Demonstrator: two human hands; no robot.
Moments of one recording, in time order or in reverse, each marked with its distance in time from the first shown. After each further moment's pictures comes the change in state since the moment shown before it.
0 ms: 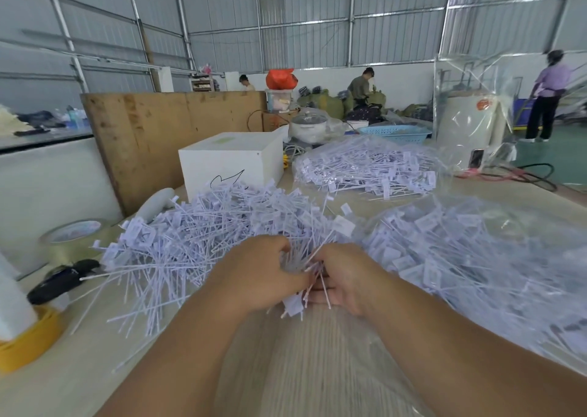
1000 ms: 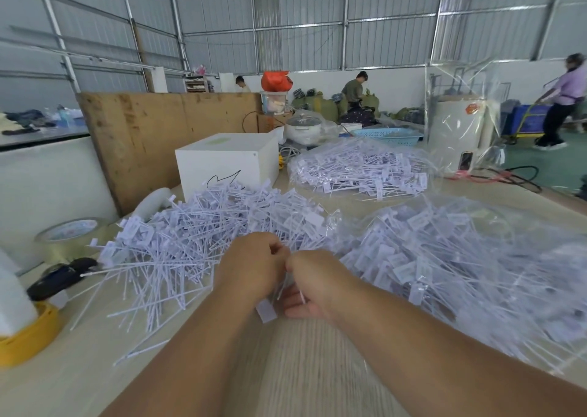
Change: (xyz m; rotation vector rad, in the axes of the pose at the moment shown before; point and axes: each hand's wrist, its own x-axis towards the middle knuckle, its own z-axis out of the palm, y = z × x) left_hand 0.009 -0.003 0.016 -0.141 0.198 -0.147; right_hand -0.043 -0.006 0.035 -0.244 0.021 0.068
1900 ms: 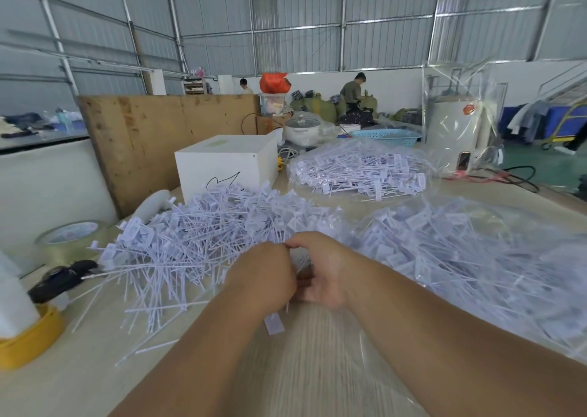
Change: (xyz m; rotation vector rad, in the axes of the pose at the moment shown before) left_hand -0.006 0.012 0.005 0.398 -0.131 0.157; right_hand 0.026 -0.001 -0.016 0.399 -0.212 0.029
